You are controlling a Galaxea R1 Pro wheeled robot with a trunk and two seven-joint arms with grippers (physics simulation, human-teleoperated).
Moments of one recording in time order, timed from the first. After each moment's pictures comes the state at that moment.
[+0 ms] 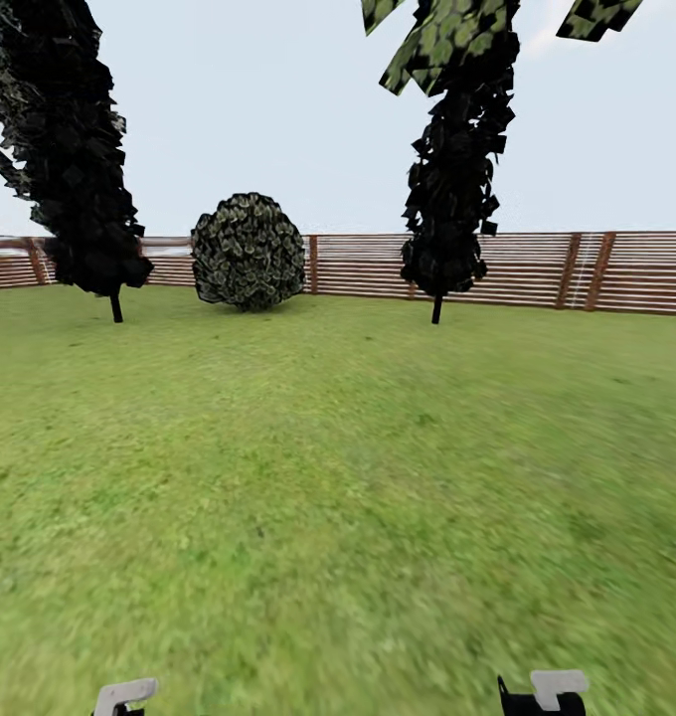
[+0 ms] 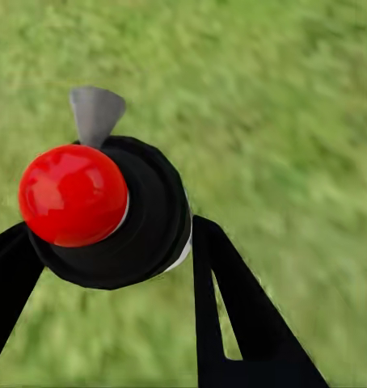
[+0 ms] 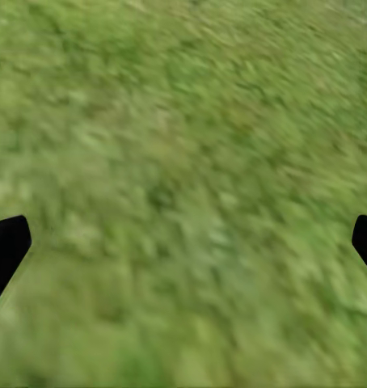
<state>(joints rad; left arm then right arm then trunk) -0.34 0.21 -0.23 -0.21 0.35 -0.22 0.07 -0.31 -0.06 -0.59 -0.32 0.58 -0.41 0.02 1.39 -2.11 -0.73</state>
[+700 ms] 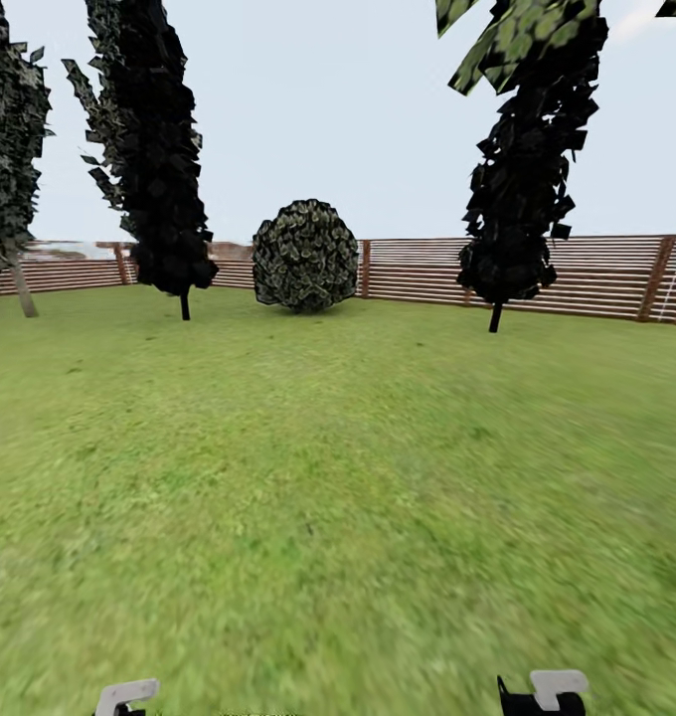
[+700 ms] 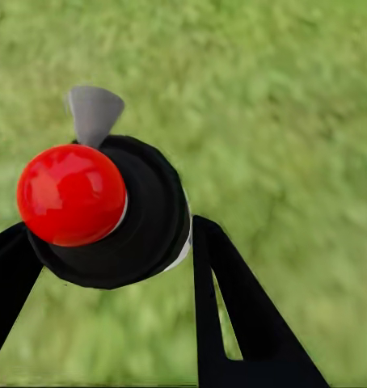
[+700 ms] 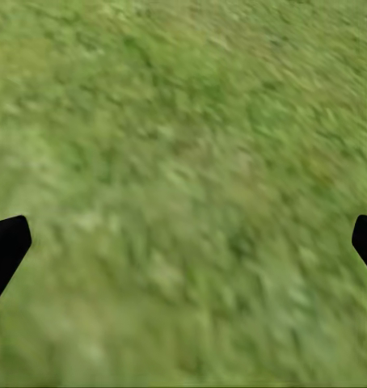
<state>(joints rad) -0.34 0.21 -0.23 -0.21 0.35 -0.22 0.07 -0.31 -0.06 -0.59 -0.32 0.58 -0.41 0.02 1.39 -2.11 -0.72</state>
